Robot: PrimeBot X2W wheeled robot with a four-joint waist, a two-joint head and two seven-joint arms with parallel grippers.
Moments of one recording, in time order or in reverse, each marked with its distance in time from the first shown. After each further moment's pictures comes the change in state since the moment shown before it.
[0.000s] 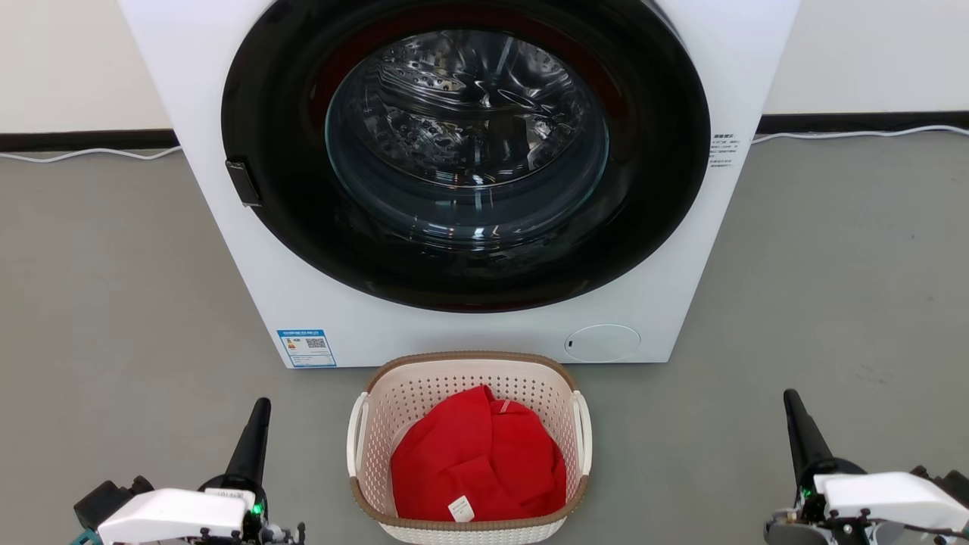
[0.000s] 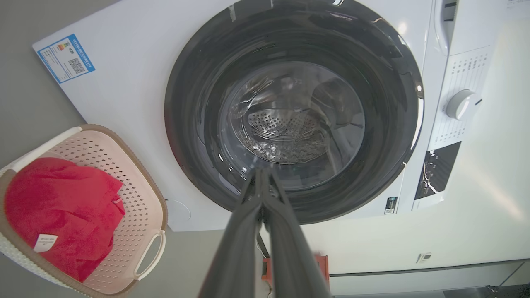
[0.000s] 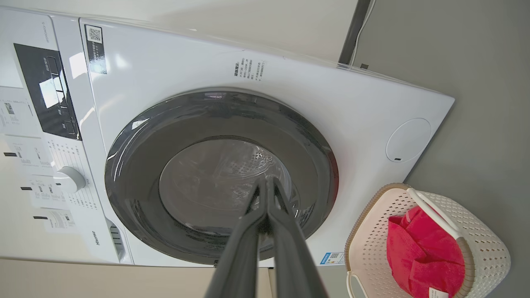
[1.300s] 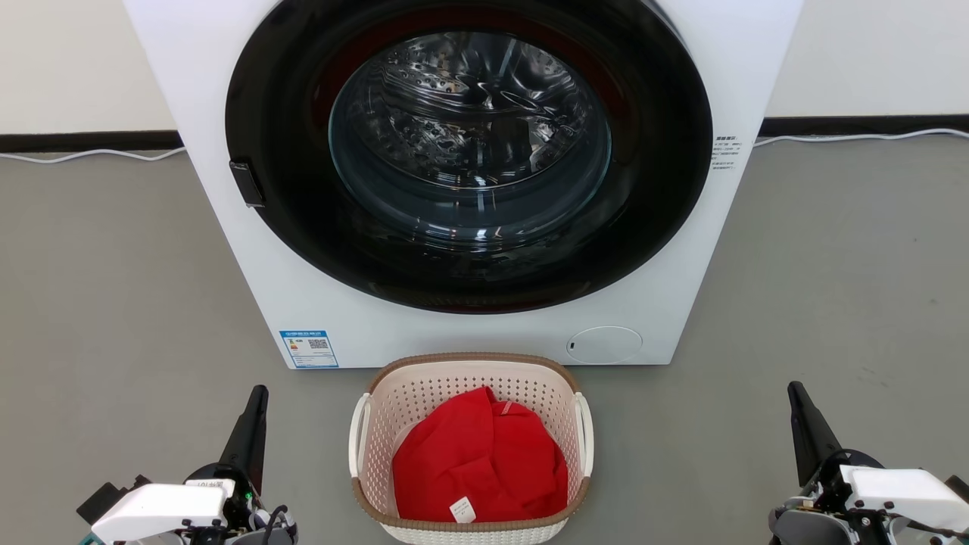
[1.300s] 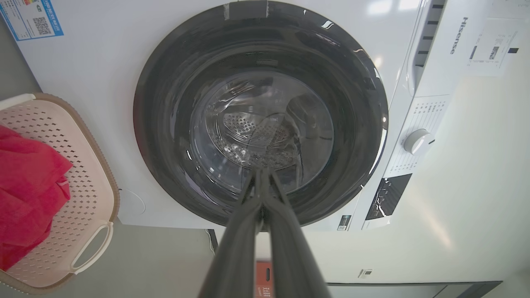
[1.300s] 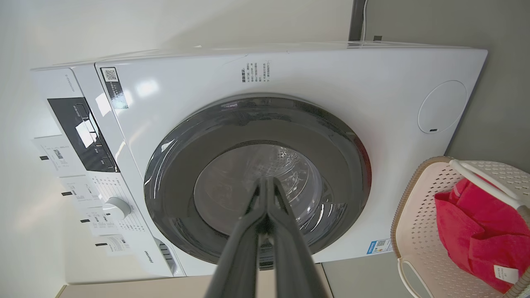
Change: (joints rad) left arm -0.026 -0.028 0.043 0.003 -0.189 0.000 0.059; right arm -0.018 0.000 -0.028 0.000 0.226 0.000 0.064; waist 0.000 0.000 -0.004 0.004
